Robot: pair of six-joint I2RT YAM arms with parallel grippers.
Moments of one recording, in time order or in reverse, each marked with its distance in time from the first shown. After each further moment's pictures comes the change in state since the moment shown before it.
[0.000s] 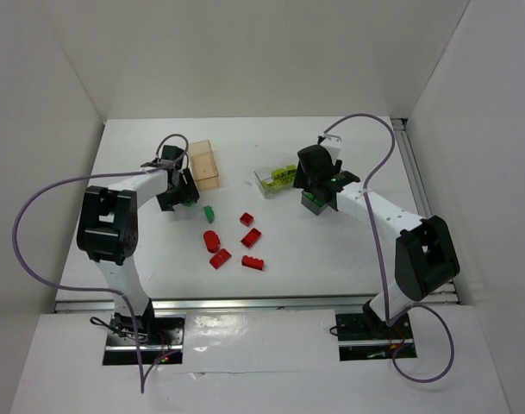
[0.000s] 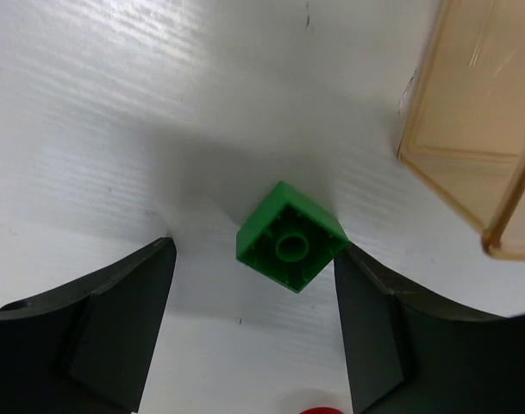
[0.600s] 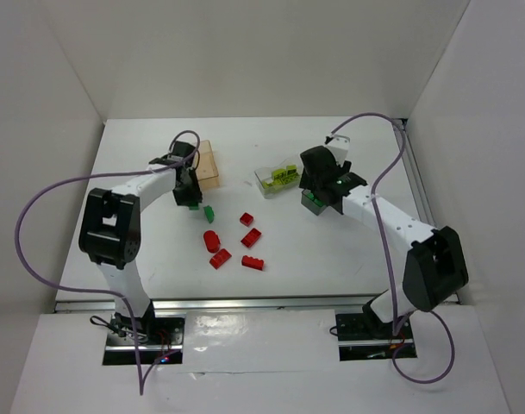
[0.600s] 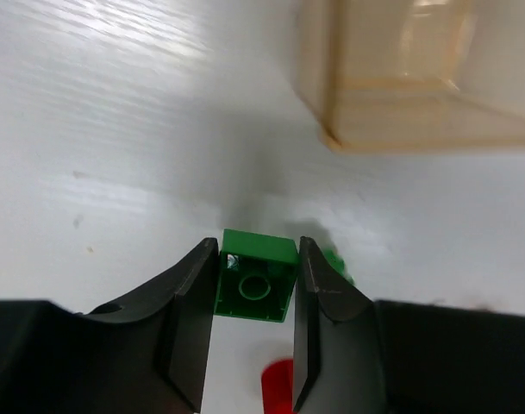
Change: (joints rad) left arm -0.063 0.010 0.058 -0.037 0.015 0.008; right arm 0.012 -0.058 0.000 -0.084 0.079 0.023
